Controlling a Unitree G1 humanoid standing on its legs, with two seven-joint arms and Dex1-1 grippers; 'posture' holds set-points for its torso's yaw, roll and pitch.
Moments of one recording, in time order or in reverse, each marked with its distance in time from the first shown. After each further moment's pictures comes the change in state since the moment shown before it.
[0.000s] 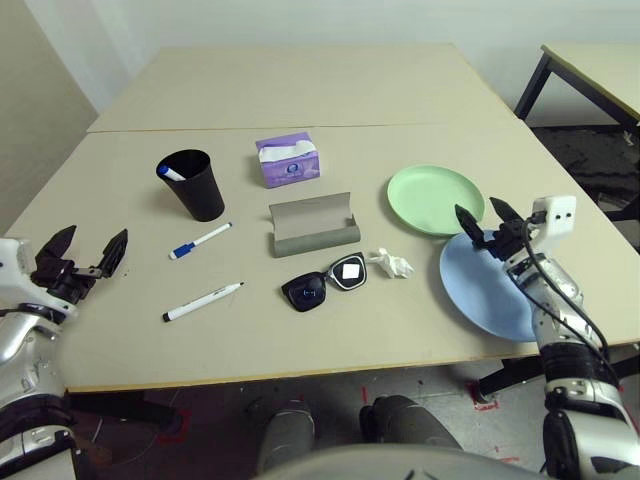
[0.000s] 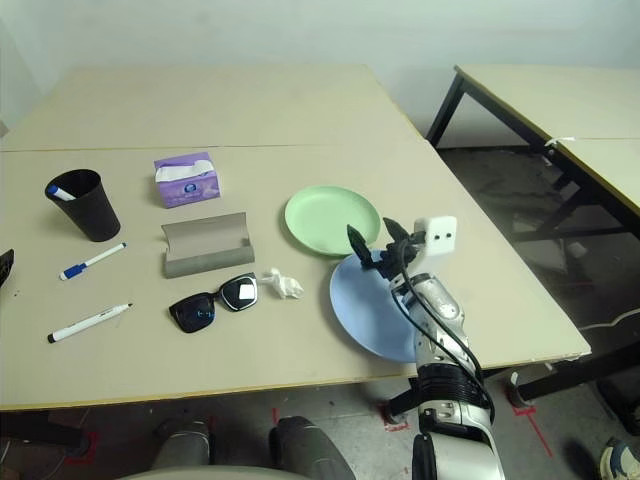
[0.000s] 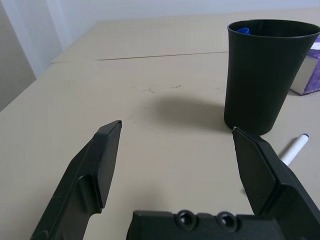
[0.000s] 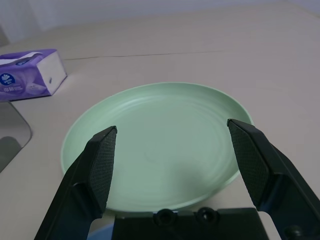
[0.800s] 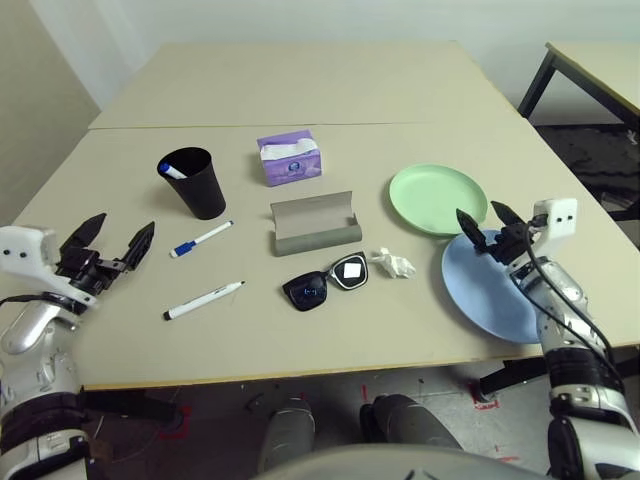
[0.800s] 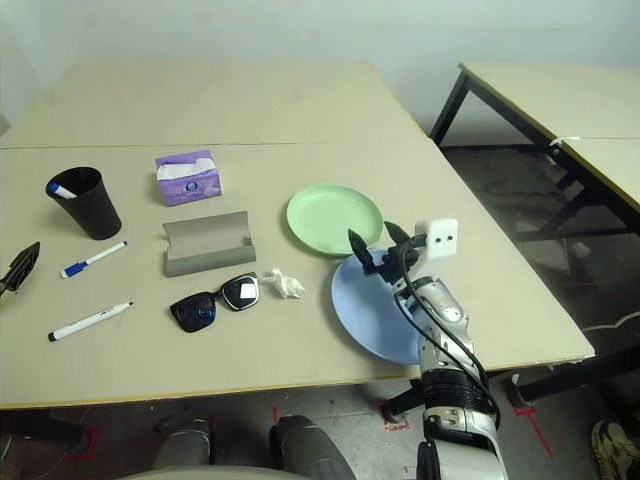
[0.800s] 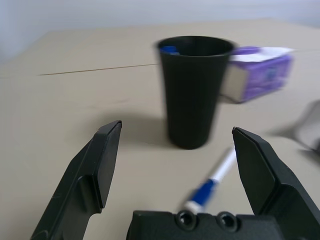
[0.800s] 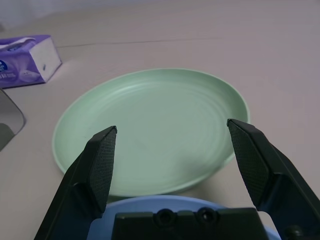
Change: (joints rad) left arm 0.039 -0.086 -0.085 -0.295 -0.066 0.155 -0.103; right arm 0.006 -0.043 -0.022 0.026 0.001 0.018 0.012
